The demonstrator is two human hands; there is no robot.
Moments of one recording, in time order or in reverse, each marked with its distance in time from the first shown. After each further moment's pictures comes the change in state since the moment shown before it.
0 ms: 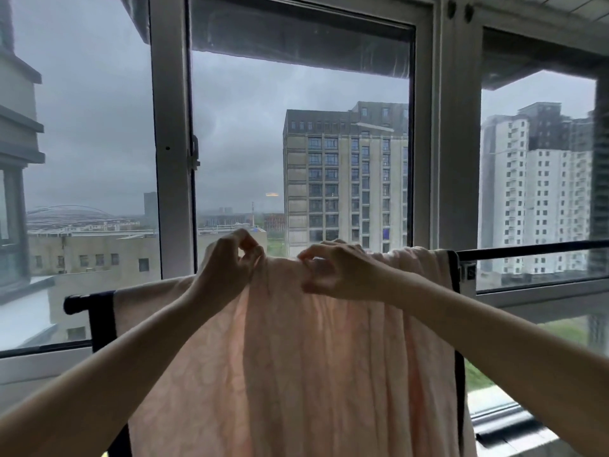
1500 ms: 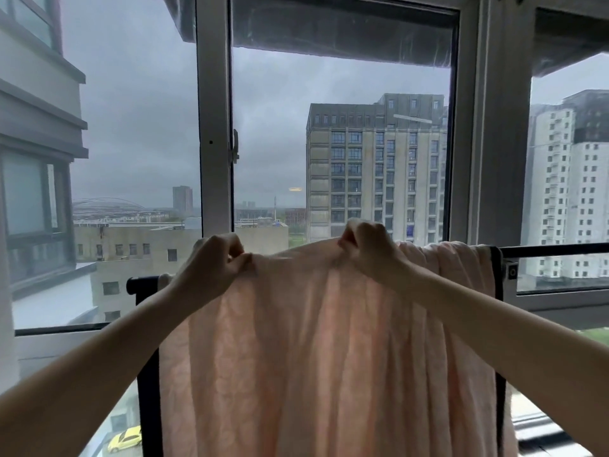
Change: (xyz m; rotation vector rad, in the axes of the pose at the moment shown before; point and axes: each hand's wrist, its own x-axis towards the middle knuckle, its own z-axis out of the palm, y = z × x) left_hand -0.024 -0.039 -0.073 0.299 -0.051 -0.014; right_hand 0.034 -0.019 0.023 0.092 0.276 0.125
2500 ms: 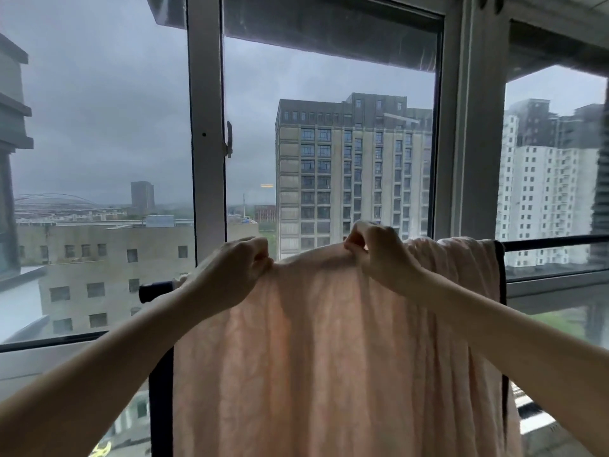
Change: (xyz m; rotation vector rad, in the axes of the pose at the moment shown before) left_hand 0.007 -0.025 0.002 -0.032 -0.201 0.226; right_hand -0.008 -0.023 0.013 -0.083 0.046 0.041
